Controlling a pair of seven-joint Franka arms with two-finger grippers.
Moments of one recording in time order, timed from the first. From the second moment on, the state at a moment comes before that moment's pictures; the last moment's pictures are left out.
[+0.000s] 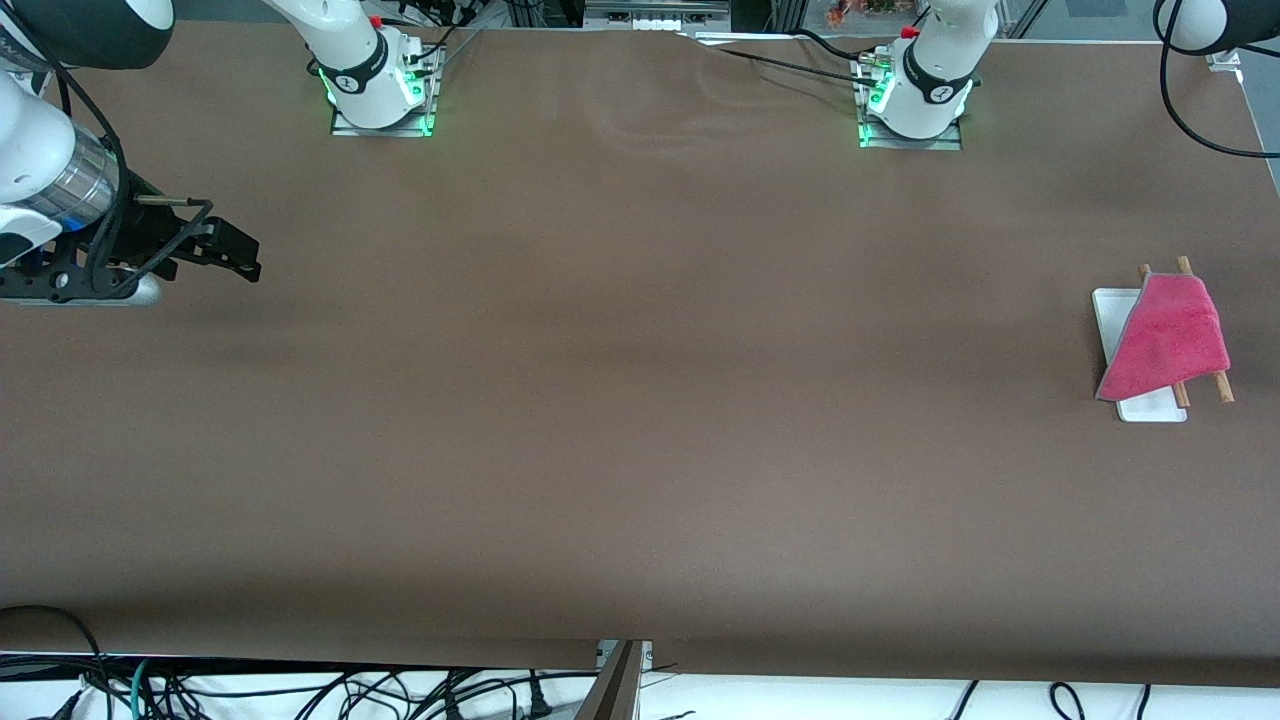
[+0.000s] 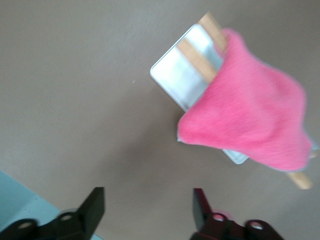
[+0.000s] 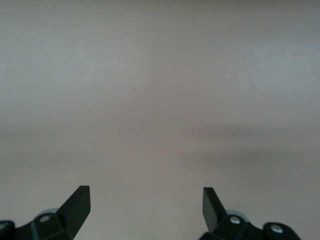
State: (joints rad) left arm 0.53 0.74 0.19 -1.12 -0.02 1.71 1.44; right arm 0.15 0.08 -0.03 -1.60 0.00 1.64 0.12
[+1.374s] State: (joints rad) left arm 0.09 0.24 -0.05 -1.41 -0.02 1.42 0.19; right arm 0.15 0.09 -0.02 -1.58 -0.01 1.64 0.12
